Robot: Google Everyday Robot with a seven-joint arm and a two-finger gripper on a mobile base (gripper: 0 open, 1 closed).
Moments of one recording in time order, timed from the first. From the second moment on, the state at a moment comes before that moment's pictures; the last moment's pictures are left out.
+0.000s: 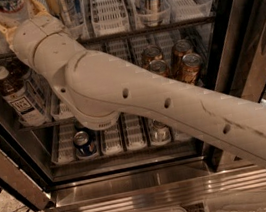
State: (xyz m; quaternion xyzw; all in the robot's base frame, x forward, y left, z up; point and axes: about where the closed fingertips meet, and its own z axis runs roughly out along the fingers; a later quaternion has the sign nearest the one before) arm 0.598 0.179 1.095 -0.22 0.55 0.19 0.78
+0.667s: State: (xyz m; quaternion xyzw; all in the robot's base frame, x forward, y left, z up) arm 0.555 0.171 1.117 -0.22 0.51 0.18 0.81
